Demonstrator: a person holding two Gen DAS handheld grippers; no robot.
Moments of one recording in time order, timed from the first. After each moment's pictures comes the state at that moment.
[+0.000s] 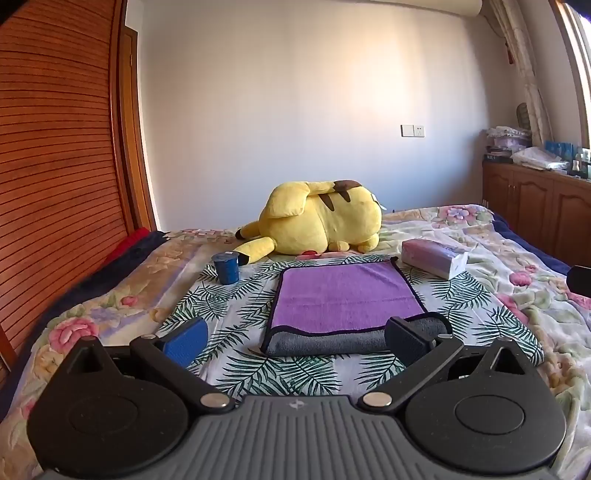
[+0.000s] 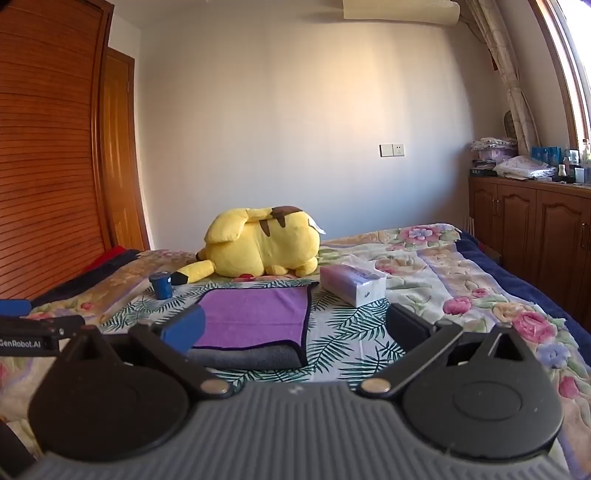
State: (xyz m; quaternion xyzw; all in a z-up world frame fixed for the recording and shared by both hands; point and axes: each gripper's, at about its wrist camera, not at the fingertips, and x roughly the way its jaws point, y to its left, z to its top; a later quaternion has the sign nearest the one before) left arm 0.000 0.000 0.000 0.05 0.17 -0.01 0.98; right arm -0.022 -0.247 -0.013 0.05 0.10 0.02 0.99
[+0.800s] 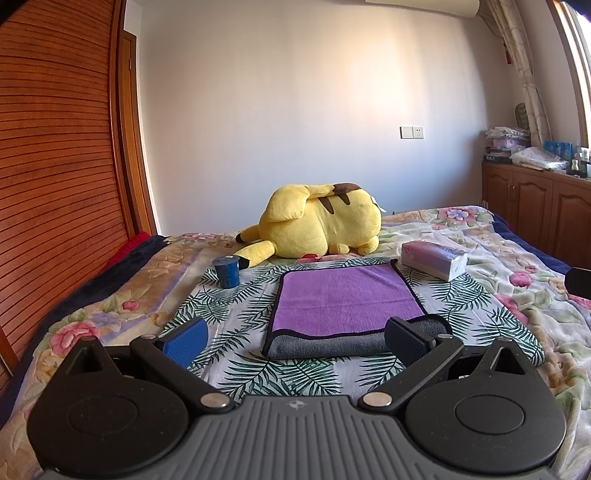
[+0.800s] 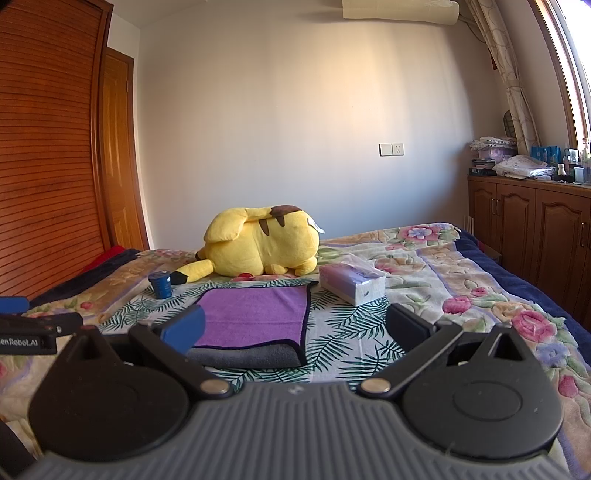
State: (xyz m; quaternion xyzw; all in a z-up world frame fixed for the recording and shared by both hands) left arm -0.001 -0.001 0.001 0.06 0.17 -0.01 0.98; right arm -0.022 -0.248 -0.014 0.05 0.11 0.02 0.99
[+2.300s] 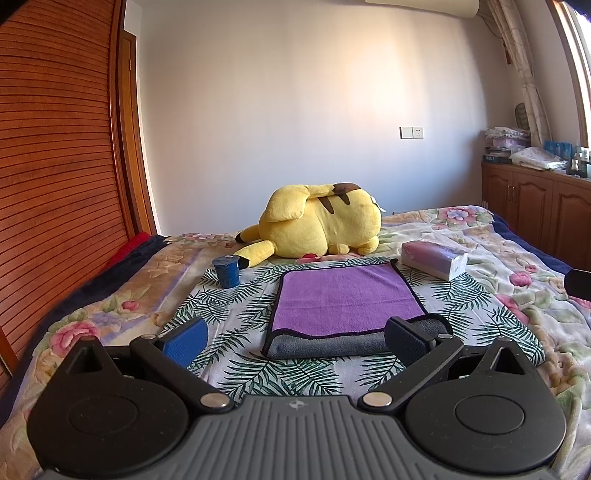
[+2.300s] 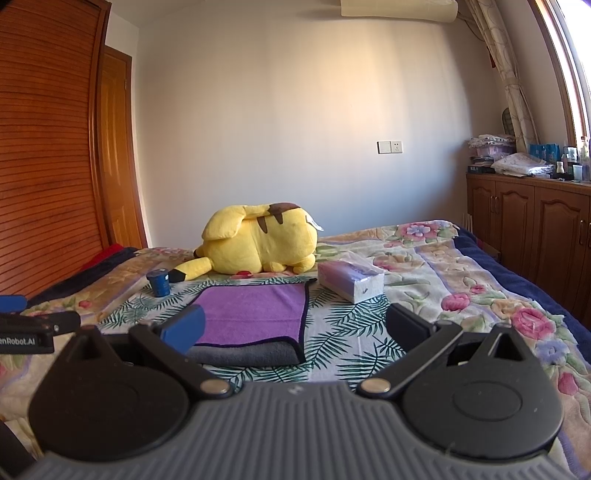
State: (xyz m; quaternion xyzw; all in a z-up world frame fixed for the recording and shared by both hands) left arm -0.003 0.000 0.003 0.06 0.17 -0.01 0.98; right arm -0.020 -0.250 -0.015 0.06 0.11 0.02 0.99
